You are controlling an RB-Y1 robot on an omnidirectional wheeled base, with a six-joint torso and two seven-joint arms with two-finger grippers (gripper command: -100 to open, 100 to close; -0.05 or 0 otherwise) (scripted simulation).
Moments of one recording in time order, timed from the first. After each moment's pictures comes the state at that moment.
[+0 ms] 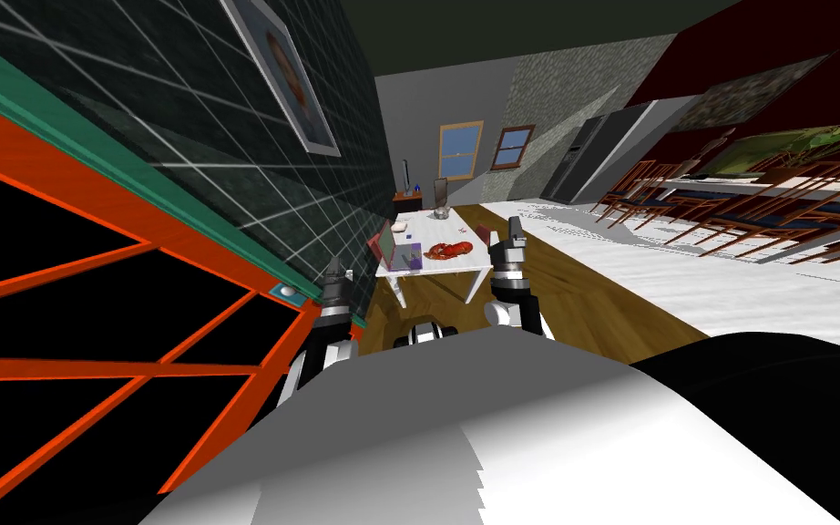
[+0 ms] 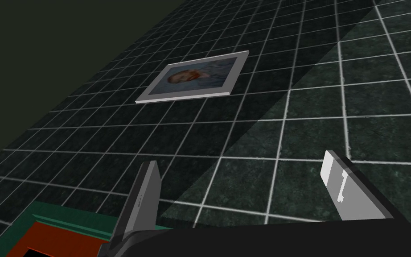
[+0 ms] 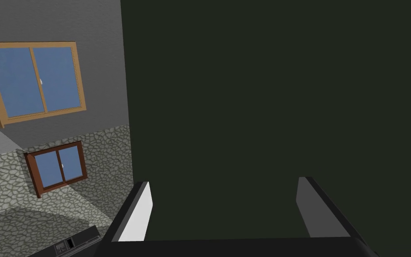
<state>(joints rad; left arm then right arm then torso) 0.50 0.15 -0.07 -2.32 -0.08 -0.14 0.02 0.45 -0.02 -0.04 -2.30 -0.12 -0.43 0.16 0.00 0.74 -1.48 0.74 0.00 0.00</state>
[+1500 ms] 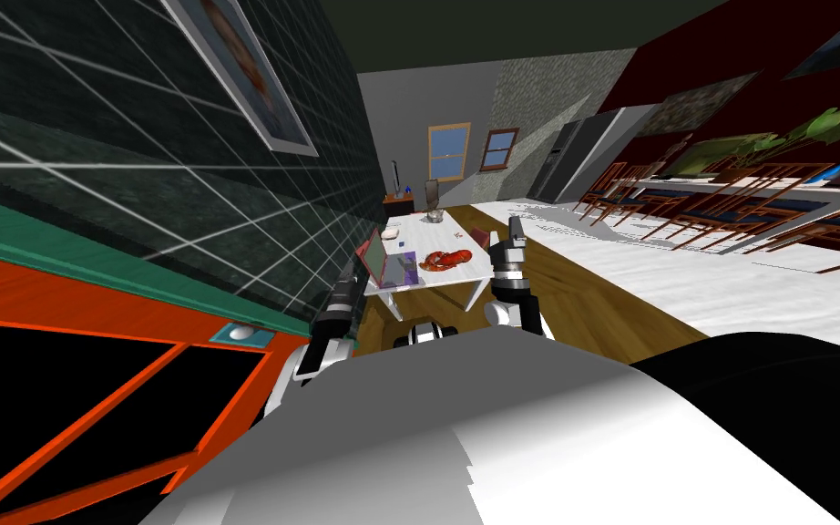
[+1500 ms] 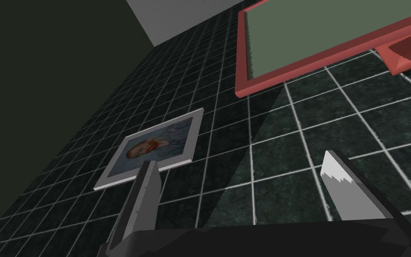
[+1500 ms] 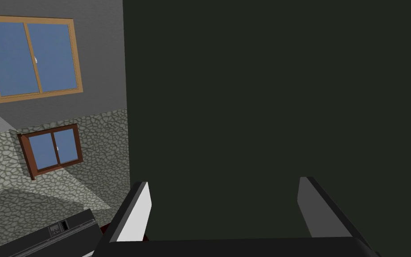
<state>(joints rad) 0.47 0.27 -0.08 -2.32 -0.14 0.14 -0.01 0.45 -0.02 -0.04 -2.30 -0.12 -0.43 0.16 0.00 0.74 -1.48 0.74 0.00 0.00</state>
